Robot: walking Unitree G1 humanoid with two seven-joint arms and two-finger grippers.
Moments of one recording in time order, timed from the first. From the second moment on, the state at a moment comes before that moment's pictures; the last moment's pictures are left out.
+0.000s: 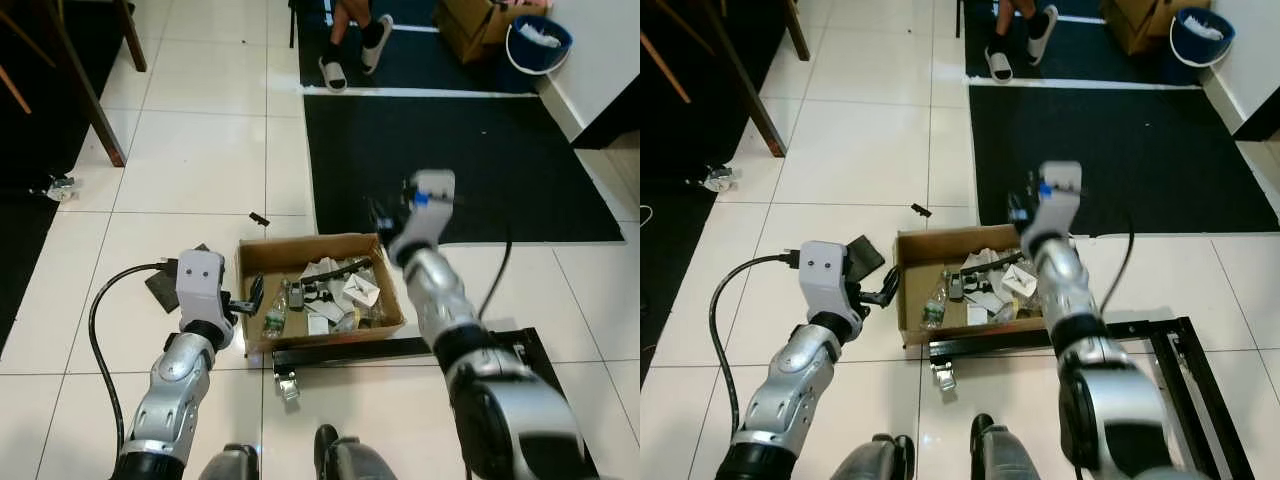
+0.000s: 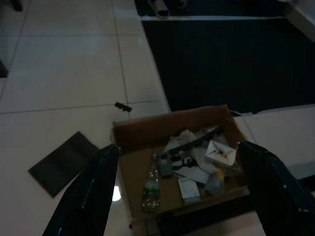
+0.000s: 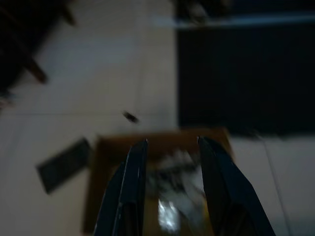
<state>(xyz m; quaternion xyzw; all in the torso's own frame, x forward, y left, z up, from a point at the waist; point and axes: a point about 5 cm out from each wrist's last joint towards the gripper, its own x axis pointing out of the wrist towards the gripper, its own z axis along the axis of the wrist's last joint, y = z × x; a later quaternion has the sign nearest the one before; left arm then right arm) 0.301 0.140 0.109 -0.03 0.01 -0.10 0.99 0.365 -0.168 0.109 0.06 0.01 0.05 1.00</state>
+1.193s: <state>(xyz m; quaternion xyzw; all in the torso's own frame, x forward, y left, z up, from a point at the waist) 0.307 0.137 0.109 -0.03 -0.01 -0.08 1.00 0.317 -0.152 0.099 -0.06 -0.02 0.09 0.99</state>
